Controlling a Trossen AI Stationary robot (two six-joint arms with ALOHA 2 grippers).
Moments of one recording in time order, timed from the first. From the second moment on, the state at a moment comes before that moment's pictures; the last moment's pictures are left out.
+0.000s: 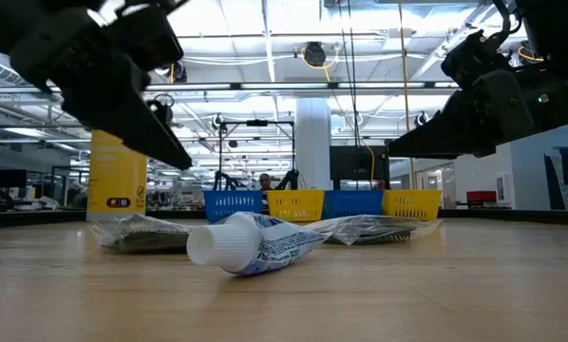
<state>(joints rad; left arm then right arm) -0.38 1.47 0.63 0.11 -0.25 -0.34 0.41 1.55 0.24 1.02 0.65 0.16</state>
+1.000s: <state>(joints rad) -0.28 1.72 0.63 0.30 -0.03 -0.27 0.41 1.55 0.24 1.00 0.66 0.17</state>
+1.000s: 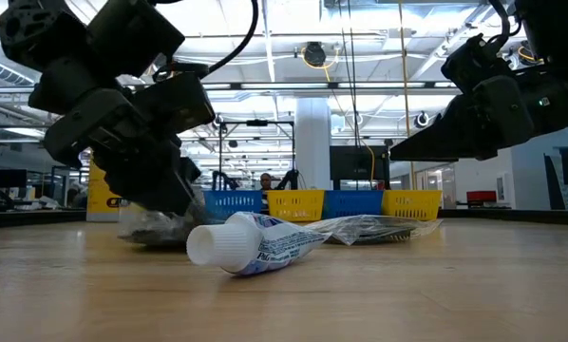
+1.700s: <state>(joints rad) 0.12 1.41 0.65 0.41 -0.67 -0.31 0.40 1.55 0.24 1.00 0.66 0.17</state>
